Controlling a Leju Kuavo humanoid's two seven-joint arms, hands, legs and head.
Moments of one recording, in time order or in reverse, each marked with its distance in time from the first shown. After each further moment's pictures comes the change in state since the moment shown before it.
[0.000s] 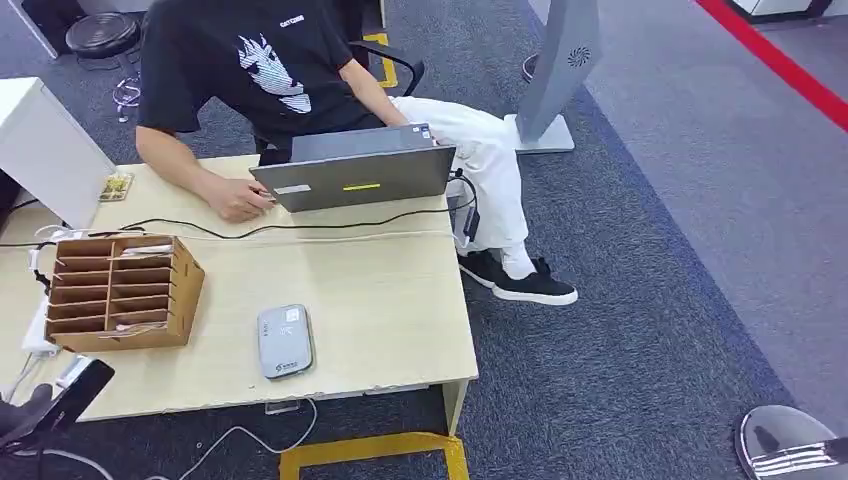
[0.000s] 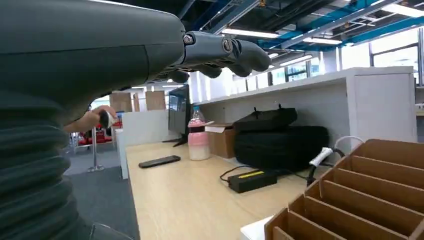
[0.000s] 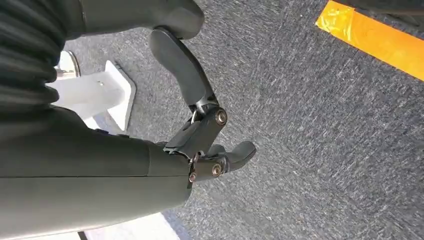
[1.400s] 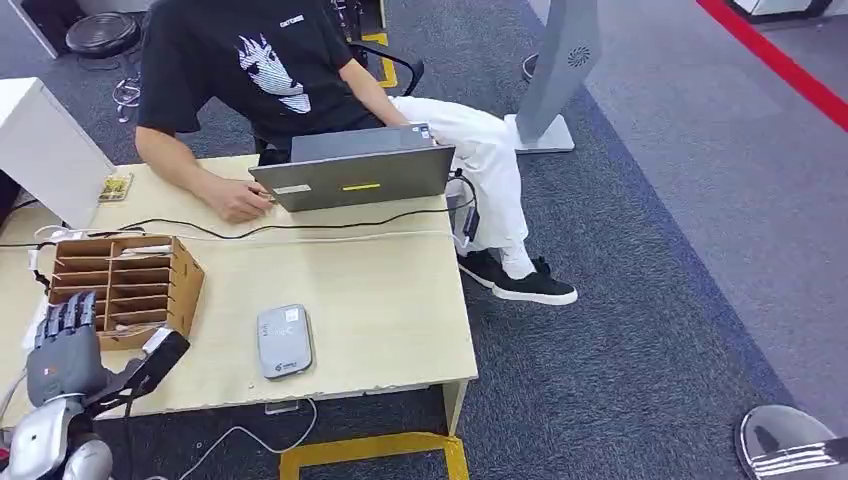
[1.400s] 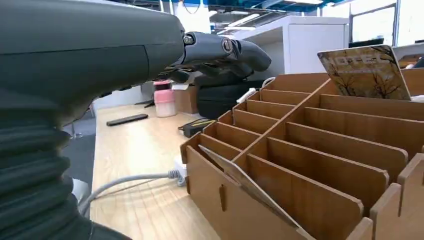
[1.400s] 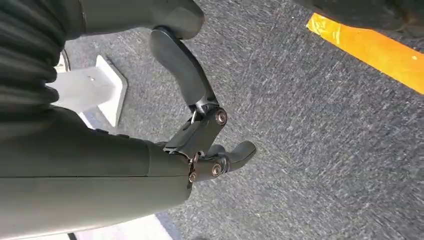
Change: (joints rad) left arm -0.206 -0.131 -0.165 0.283 0.005 0.027 -0.023; right arm -0.005 0.000 0.064 0.000 -0.045 0.006 -0.027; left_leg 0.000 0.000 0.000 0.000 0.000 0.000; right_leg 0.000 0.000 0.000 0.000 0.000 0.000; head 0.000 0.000
